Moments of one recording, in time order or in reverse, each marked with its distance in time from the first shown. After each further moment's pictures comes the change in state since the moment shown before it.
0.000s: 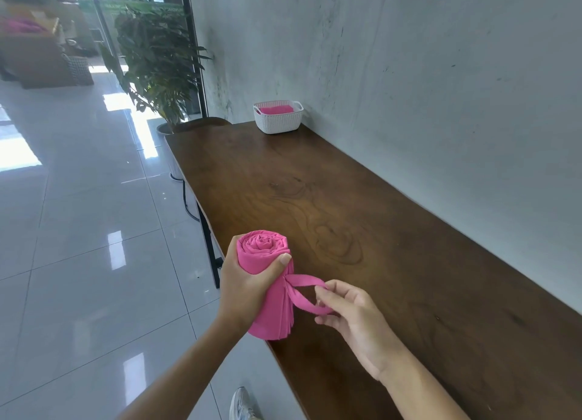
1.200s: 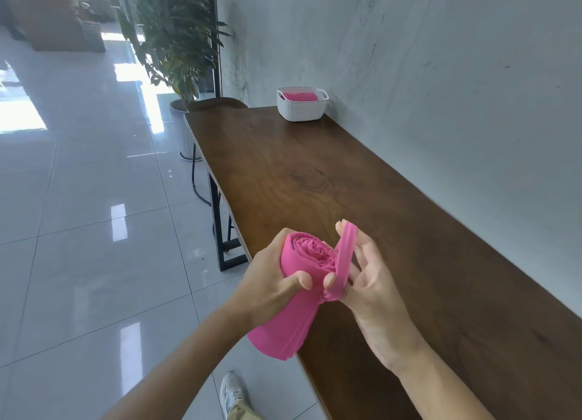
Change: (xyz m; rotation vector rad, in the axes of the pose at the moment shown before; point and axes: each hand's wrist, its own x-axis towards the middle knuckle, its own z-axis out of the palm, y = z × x) left_hand 0.012 0.025 -0.038 0.055 -0.479 0.116; right_hand 0.018 -0.032 0.045 -0.118 -0.079 -0.284
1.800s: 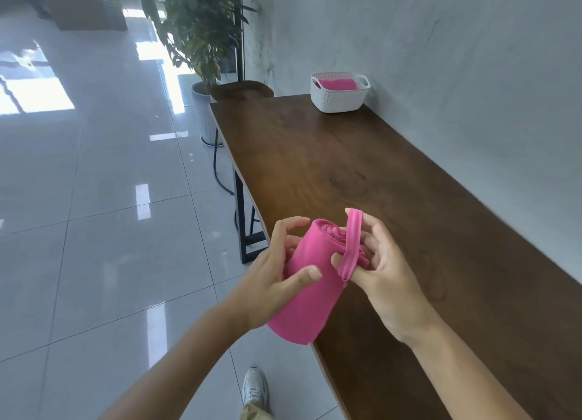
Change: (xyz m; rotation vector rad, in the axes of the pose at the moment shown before) left_hand 0.043 -0.050 -0.085 -0.029 -0.107 -0.191; right_hand 0.120 0.018 0.028 -0.187 -0.021 0.032
